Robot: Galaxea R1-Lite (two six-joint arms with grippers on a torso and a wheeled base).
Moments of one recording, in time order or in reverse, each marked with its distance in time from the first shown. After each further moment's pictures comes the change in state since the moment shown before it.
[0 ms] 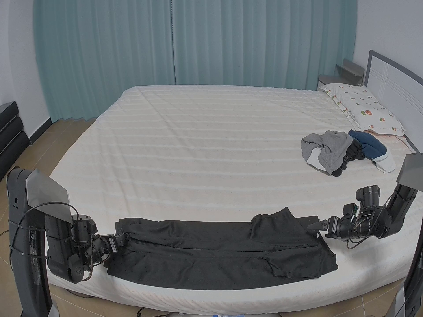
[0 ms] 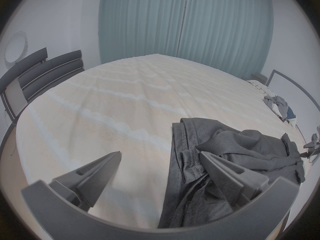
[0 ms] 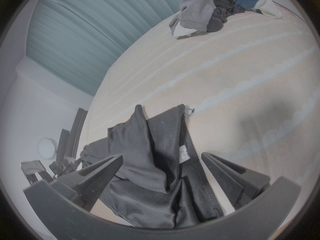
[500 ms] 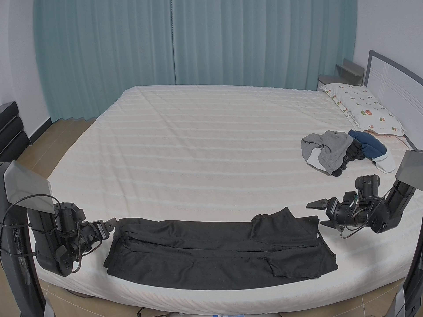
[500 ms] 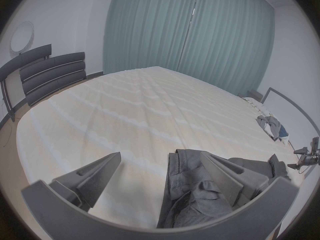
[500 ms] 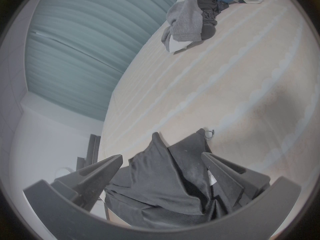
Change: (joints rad) left arm 0.062 -0.140 0.012 0.018 -0.070 -0.044; right arm 0.028 -0.010 -0.071 -0.093 0.000 0.326
